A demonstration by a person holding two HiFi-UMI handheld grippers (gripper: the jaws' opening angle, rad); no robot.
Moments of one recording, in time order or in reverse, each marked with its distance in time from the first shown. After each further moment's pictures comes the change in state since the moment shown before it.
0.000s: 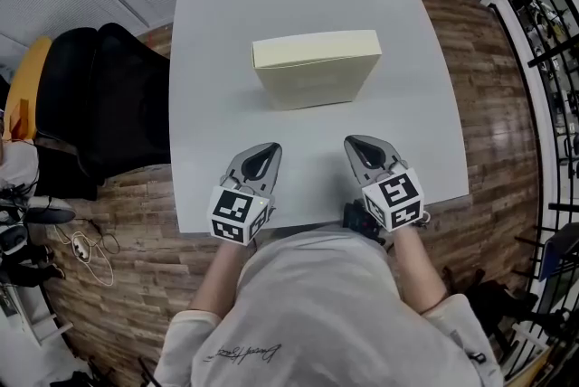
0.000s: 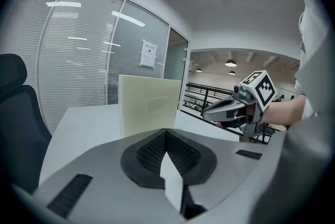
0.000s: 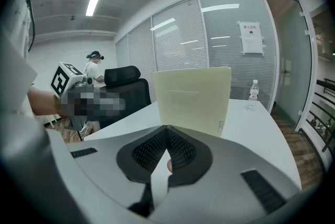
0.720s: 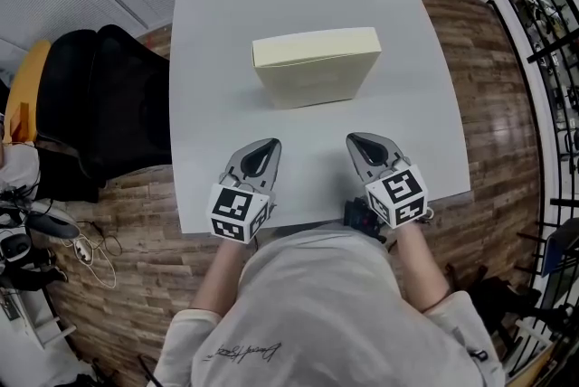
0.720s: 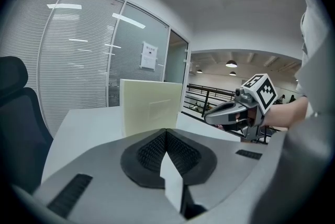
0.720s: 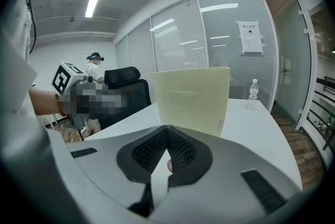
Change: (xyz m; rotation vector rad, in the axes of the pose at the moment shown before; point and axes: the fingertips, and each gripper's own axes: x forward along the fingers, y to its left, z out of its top) left arm -0.003 0.004 0.010 0.003 -0.017 0.011; right arm -0.002 0.000 0.001 0.011 -0.004 0.004
